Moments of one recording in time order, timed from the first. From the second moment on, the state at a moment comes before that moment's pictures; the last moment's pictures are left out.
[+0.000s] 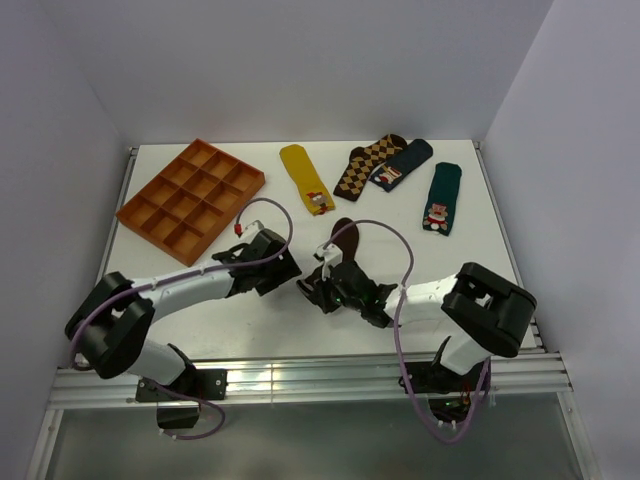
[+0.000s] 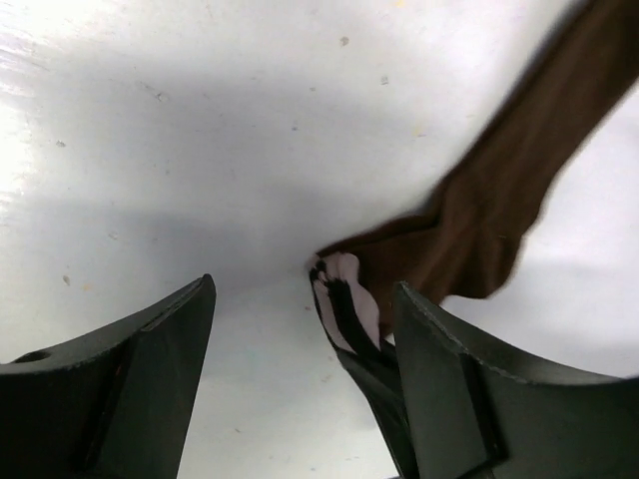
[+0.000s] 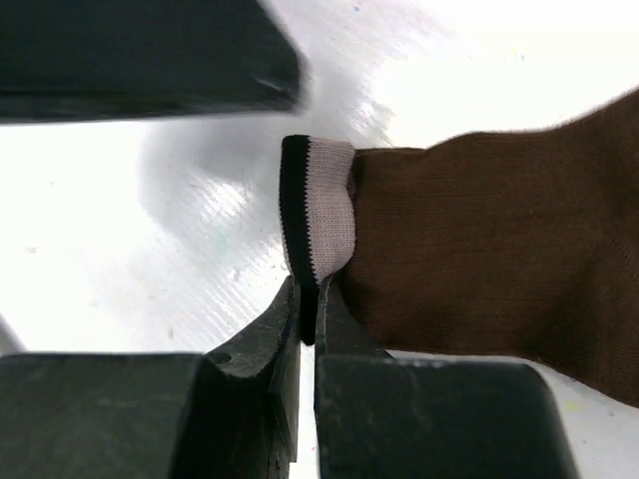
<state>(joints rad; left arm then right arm) -0.76 1.47 0.78 -0.26 -0.19 -1.15 0.96 1.54 0.49 0.45 0.07 0.38</state>
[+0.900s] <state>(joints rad) -0.83 1.39 0.56 0.05 -0.15 -1.29 0.66 1.76 0.31 0.97 -0.47 1.04</state>
